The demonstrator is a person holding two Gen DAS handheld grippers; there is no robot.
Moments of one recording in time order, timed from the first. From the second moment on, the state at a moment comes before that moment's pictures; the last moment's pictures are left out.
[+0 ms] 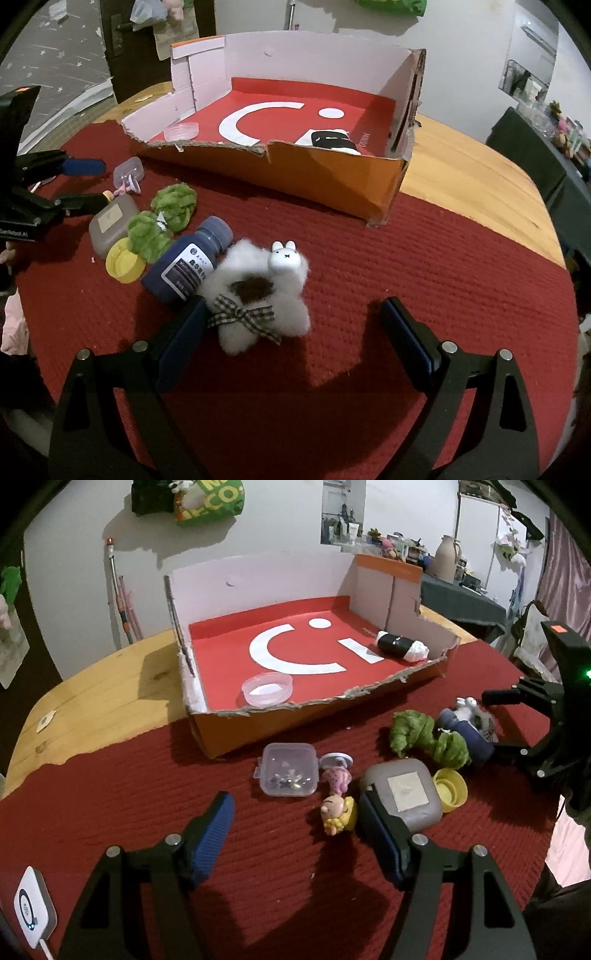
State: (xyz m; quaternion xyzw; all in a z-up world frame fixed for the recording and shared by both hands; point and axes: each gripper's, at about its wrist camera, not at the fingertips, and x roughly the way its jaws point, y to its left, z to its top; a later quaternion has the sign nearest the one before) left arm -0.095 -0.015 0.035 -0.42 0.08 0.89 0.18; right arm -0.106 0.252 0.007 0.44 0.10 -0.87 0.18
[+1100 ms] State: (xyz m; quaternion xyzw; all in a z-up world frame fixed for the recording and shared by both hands) left arm -0.077 -0.011 0.053 -0.37 0.01 0.90 0.21; right arm -0.086 0.252 0.041 0.38 0.04 -0.90 0.21
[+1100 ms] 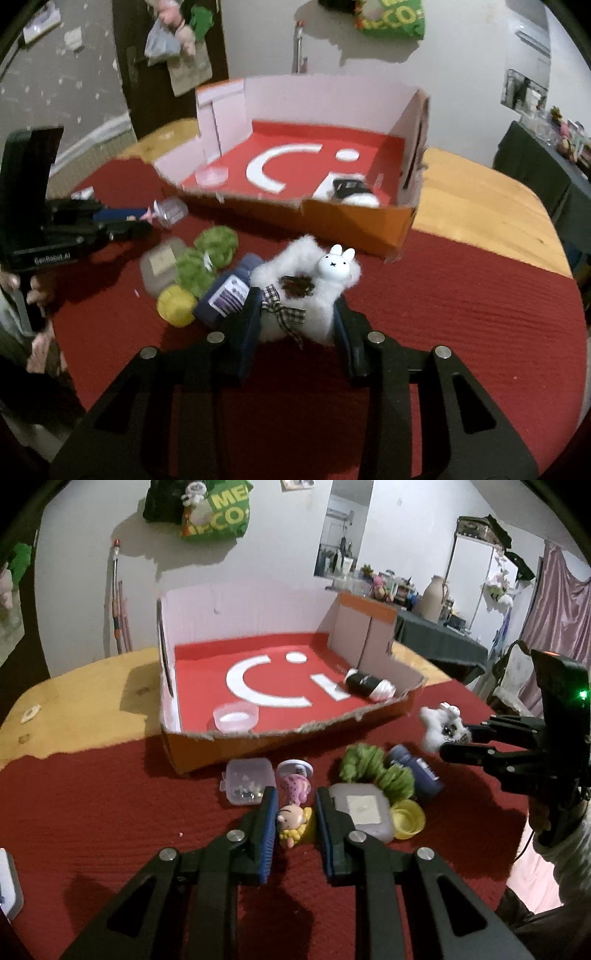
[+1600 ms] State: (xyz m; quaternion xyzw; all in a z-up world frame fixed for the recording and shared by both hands) left arm -0.060 -0.015 0.072 -0.34 0.00 0.91 0.22; right arm -0.072 0.248 0.063 0.36 0.03 -0.91 0.22
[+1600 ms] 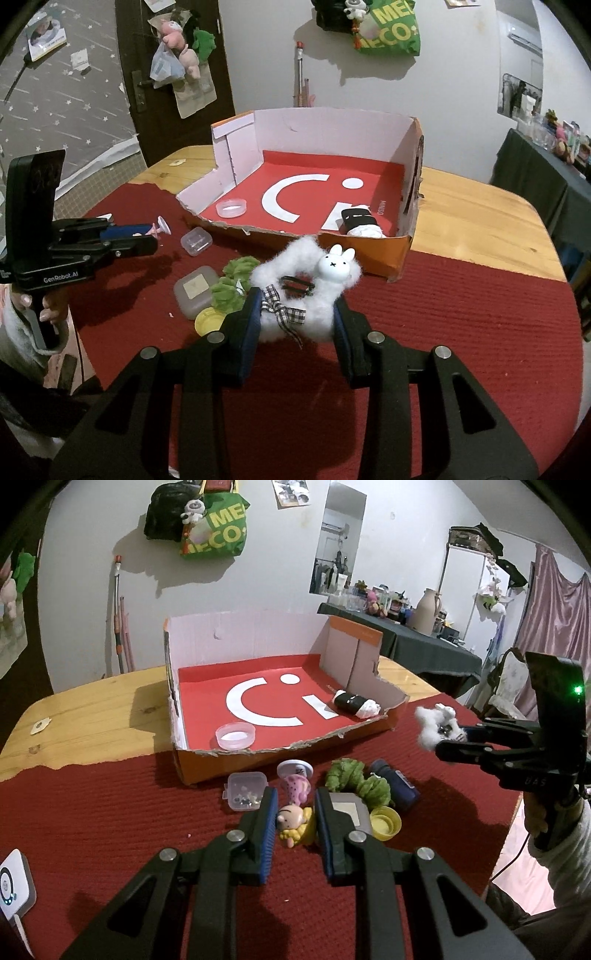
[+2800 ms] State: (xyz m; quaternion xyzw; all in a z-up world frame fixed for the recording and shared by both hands) left arm -0.183 0.041 0.070 -0.41 0.07 0.88 0.23; right arm -0.193 0.211 0.061 0.46 0.03 -0.84 0.29
